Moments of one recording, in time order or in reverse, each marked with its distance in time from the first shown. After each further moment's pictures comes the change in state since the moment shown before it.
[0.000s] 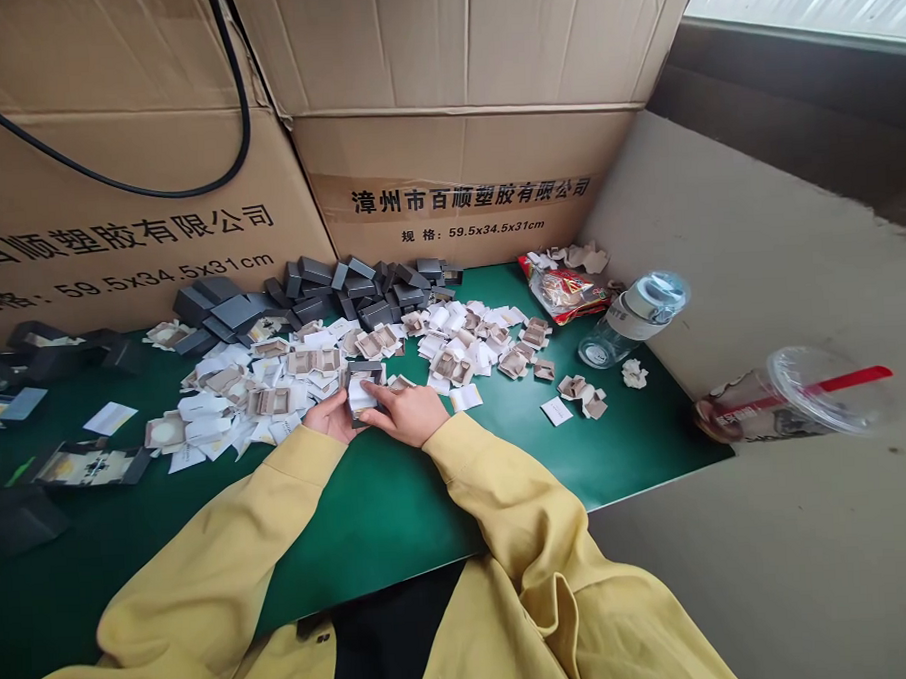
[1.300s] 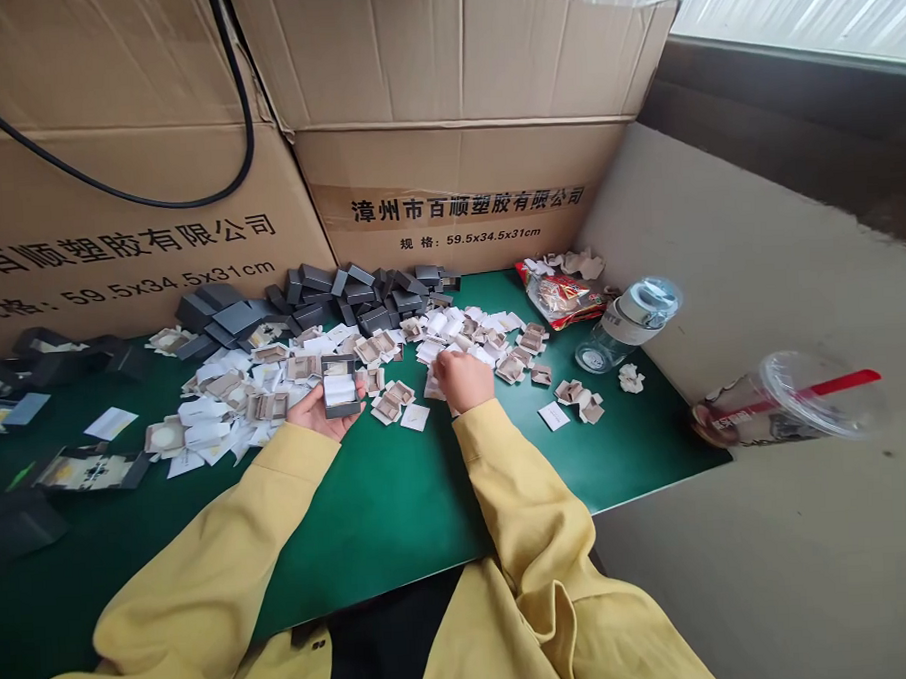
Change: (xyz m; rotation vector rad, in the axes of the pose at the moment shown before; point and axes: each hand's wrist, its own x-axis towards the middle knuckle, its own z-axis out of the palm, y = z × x) left_hand -0.003 0.016 -0.006 -0.108 -0.034 0.068; right_hand -0.003 0.062 -0.028 -0.118 0.242 0.404
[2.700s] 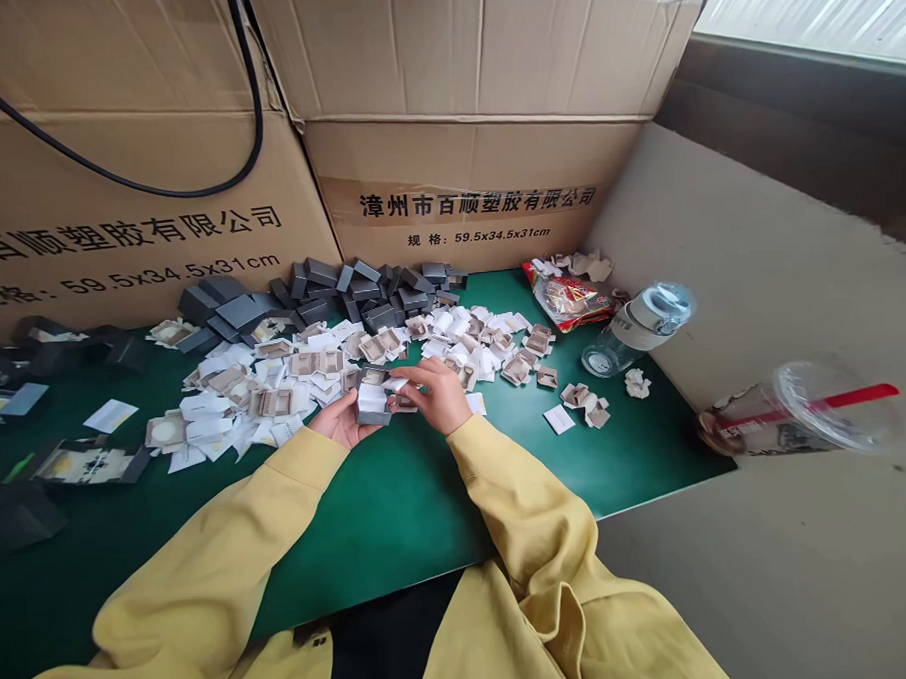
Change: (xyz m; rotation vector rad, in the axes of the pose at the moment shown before) left_hand 0.004 -0.015 0.005 0.131 -0.010 -0.216; right_hand -0.010 -0.027 0.017 0.659 0.176 -0.402
